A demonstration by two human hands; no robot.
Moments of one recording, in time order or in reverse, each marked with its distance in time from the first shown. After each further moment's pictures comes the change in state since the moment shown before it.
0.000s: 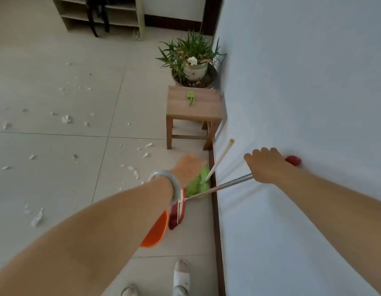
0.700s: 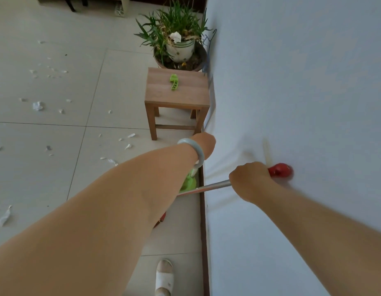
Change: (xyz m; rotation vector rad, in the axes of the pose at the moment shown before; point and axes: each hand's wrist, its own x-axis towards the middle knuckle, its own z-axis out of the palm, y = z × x) left_hand 0.148 0.068 0.052 0.363 -0.023 0.208; right_hand 0.039 0.000 0.064 -0.145 -0.171 -0.099
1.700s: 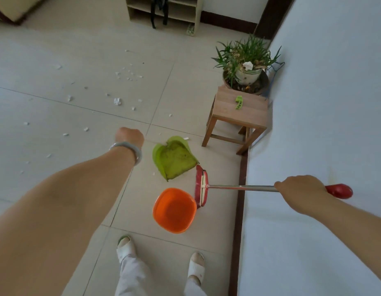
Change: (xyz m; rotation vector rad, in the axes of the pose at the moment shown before) left_hand -0.282 -0.289 -0.067 -0.220 0.267 -0.929; right_hand -0.075 -0.040 -0.096 -0.065 0.112 -0.096
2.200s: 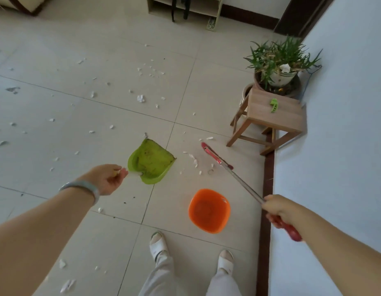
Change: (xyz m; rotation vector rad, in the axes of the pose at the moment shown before) left_hand 0.046 -0.283 -0.017 -1.480 -0.488 -0.640; right_hand 0.080 -0.200 -0.068 1.355 -0.463 0.578
